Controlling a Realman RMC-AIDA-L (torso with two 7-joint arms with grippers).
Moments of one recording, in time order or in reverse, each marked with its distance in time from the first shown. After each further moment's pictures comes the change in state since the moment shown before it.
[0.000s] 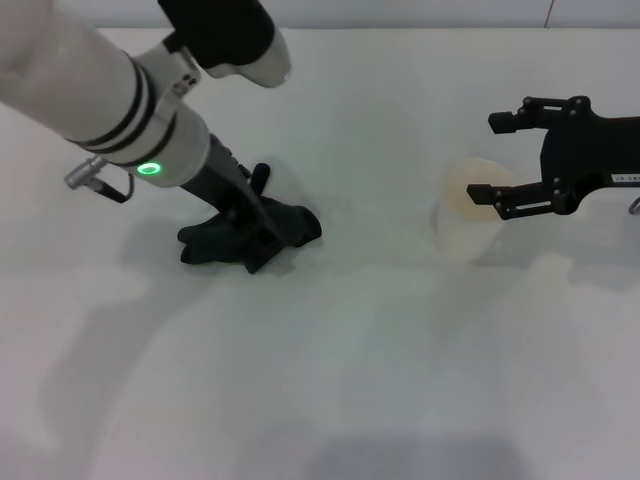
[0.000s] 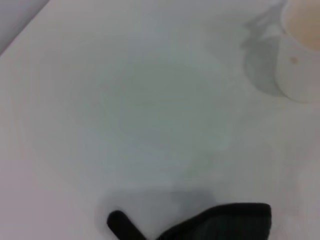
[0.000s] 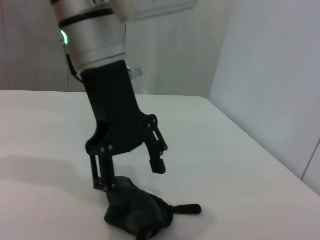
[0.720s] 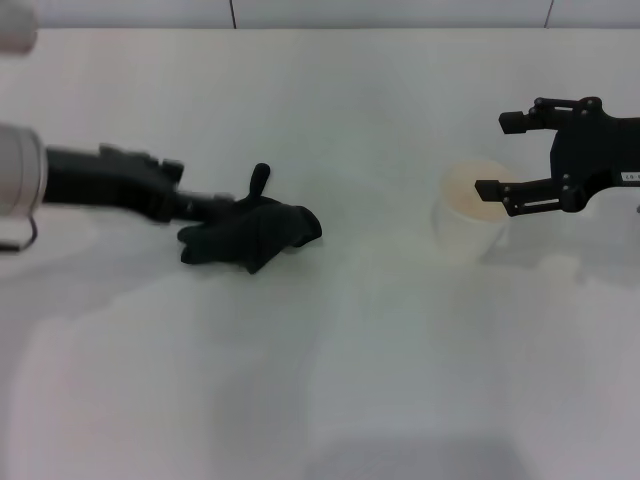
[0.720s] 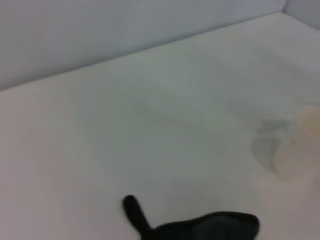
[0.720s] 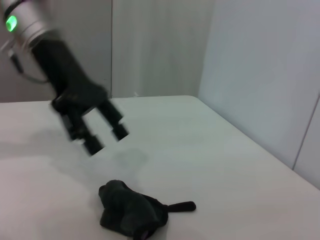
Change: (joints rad) left arm 0.316 0.003 -0.420 0.061 -0.397 0.031 0.227; right arm -0.008 0.002 0.027 0.000 -0.002 -0.011 0.058
